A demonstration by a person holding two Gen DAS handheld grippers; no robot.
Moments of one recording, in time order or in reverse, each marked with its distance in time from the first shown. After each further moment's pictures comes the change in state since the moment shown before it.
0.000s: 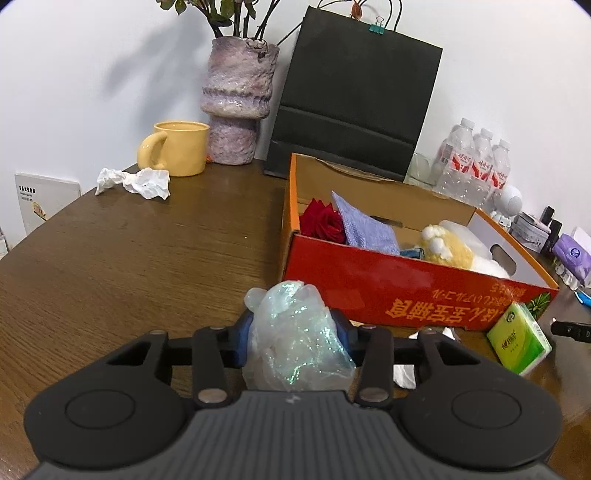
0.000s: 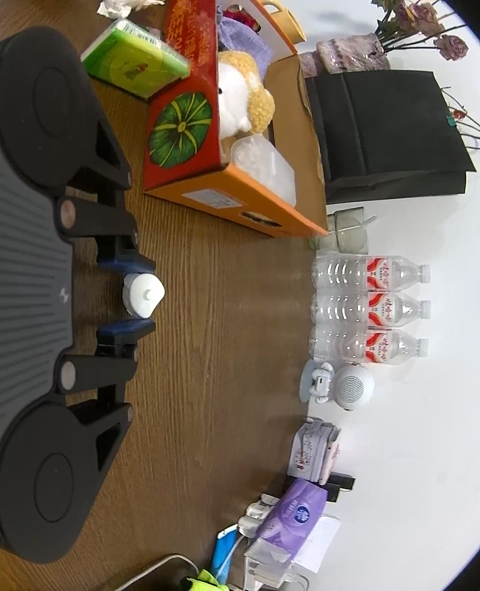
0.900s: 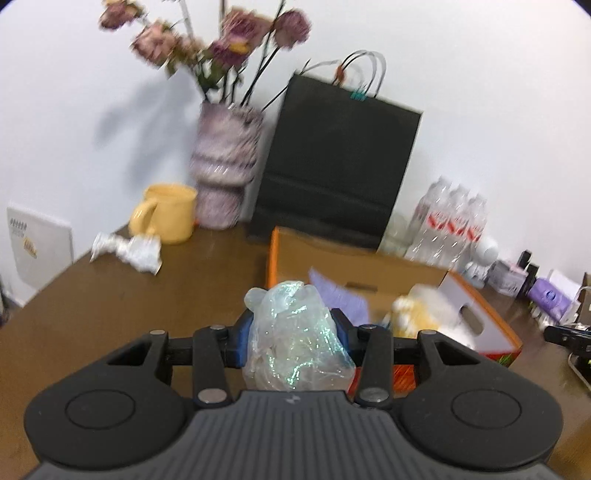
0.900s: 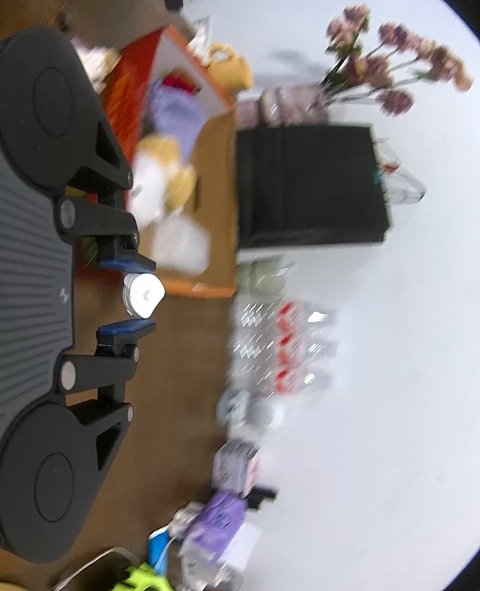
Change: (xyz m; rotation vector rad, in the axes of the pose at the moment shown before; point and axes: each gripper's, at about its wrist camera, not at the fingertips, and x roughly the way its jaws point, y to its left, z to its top) left arm -0.039 -0.012 0.050 0.005 -0.148 -0.068; right arm -0.079 0.058 0.040 -0.039 -0.226 0.078
